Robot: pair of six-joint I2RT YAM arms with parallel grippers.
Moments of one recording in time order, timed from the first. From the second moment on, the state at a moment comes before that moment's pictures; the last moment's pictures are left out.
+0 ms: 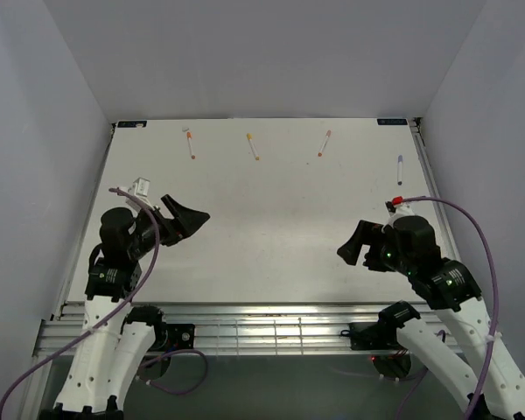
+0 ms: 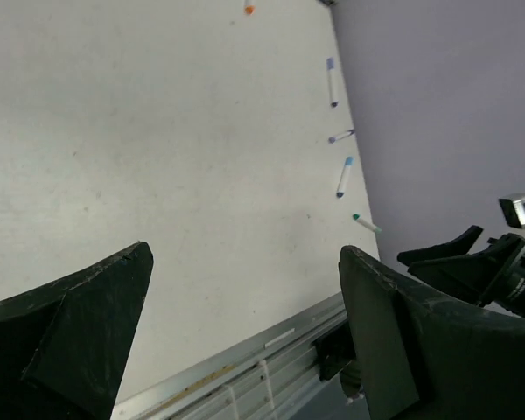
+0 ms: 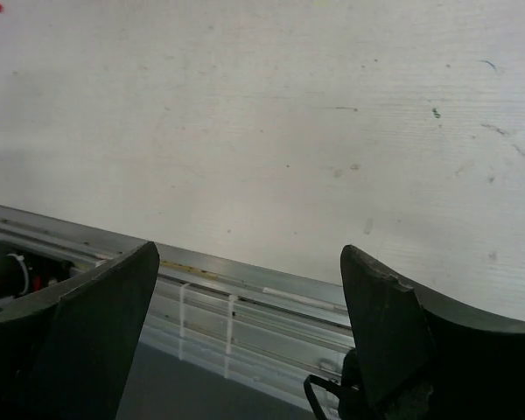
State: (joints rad) left arm -0.09 0.57 0.69 -0.37 0.49 -0.72; right arm 0.45 0.51 0.78 -0.90 -0.11 0.57
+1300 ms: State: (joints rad) left arm 0.18 1.83 1.53 -0.87 -0.40 -0.92; right arm 0.42 0.96 1.00 -0.84 -0.23 0.40
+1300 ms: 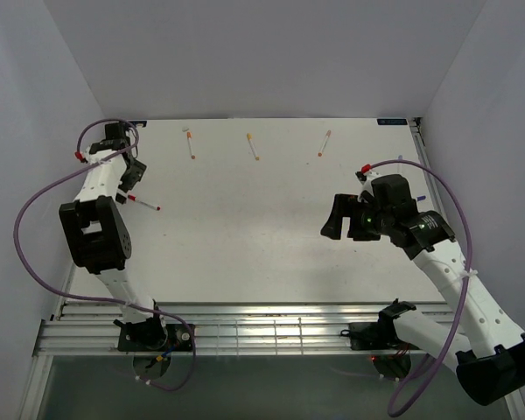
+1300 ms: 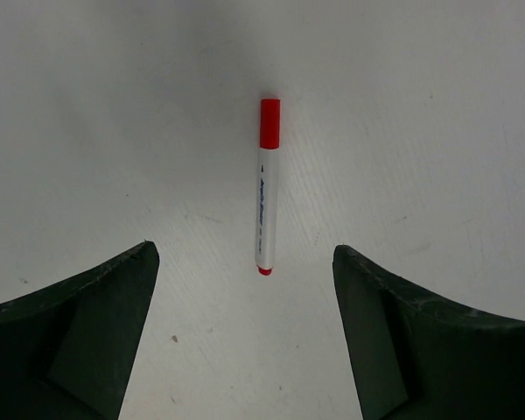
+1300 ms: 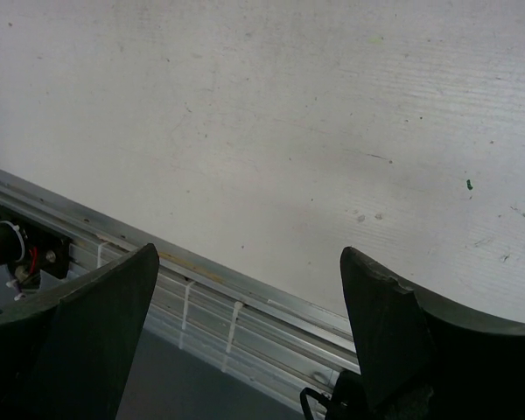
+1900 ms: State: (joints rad) left arm 0.12 2.02 1.54 -0.87 -0.42 -0.93; right arm 0.42 0.93 0.97 -0.83 -0.23 0.37
